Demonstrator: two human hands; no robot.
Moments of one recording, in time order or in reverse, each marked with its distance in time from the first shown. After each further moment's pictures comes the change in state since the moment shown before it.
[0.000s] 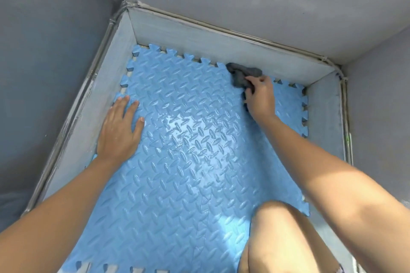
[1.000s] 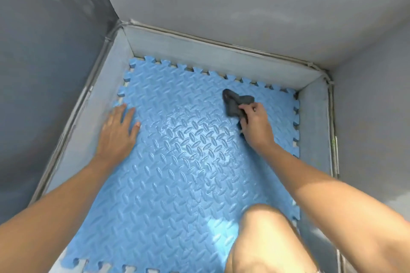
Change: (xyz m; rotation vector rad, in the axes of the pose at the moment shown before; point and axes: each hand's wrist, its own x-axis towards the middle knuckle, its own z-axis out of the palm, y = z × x) left_hand 0.009 0.004 -0.007 0.119 -0.113 -0.032; right_hand -0.064 0.027 -0.024 -0.048 -0.113 -0.167
